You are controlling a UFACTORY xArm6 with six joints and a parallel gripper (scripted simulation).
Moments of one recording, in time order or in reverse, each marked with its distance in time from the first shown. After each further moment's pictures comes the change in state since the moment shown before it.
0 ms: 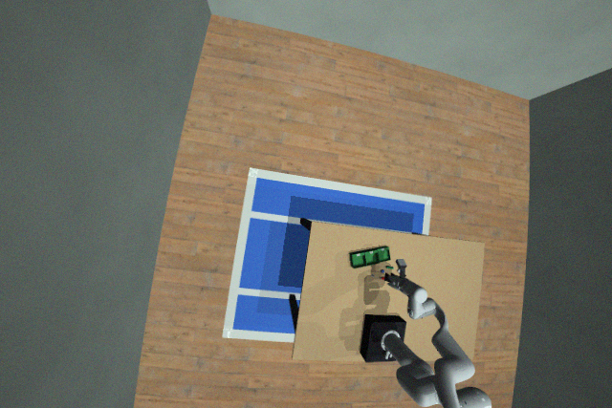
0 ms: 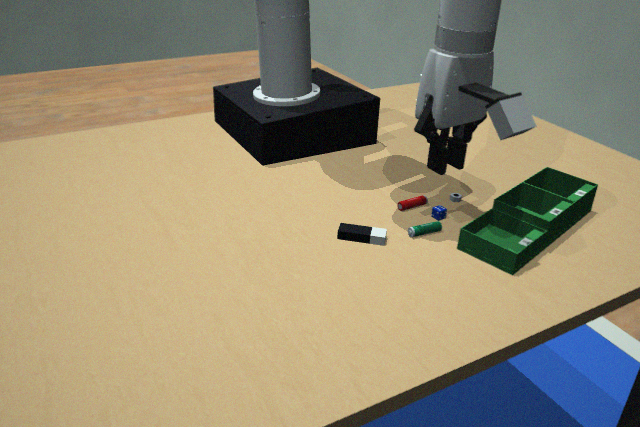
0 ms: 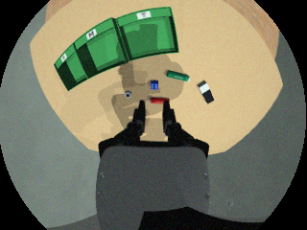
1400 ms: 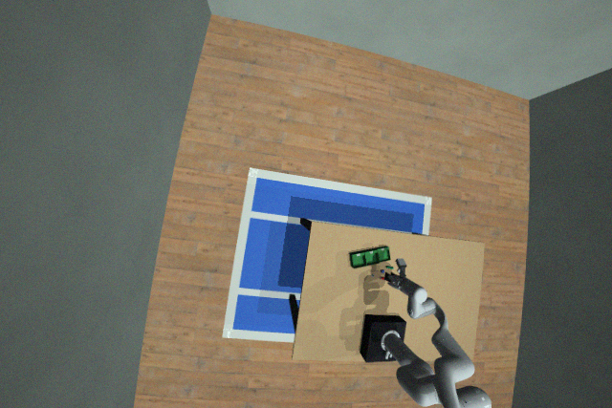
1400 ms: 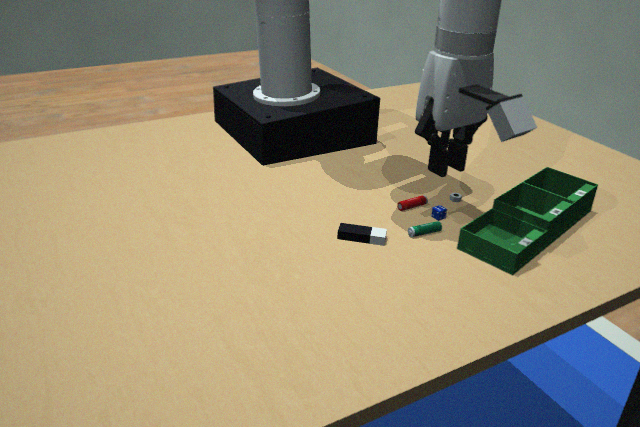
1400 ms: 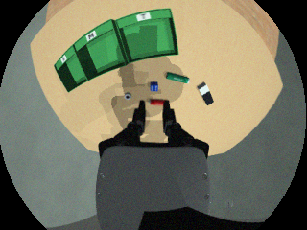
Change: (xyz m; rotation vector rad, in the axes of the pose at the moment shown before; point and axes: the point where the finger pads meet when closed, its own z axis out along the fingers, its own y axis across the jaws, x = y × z) arm 0.003 0.001 0.002 0.002 0.009 -0.002
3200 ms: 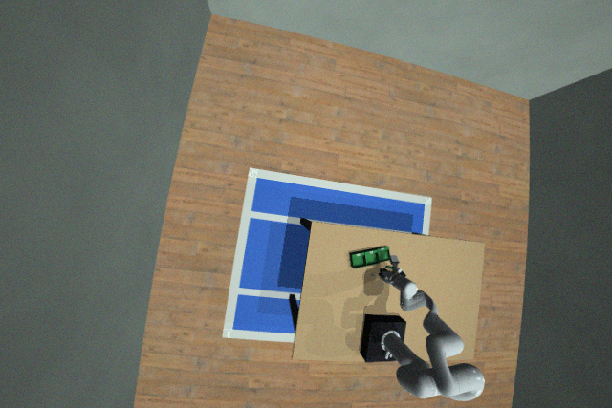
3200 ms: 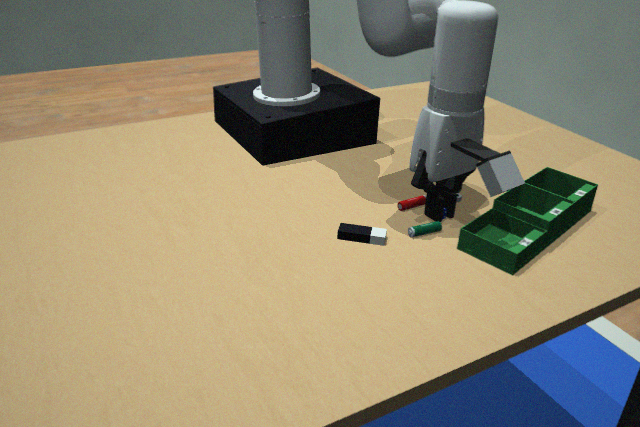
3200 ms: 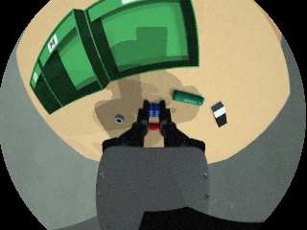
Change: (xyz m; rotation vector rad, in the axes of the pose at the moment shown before) arm -0.001 0.000 0.075 0.000 -0.002 0.000
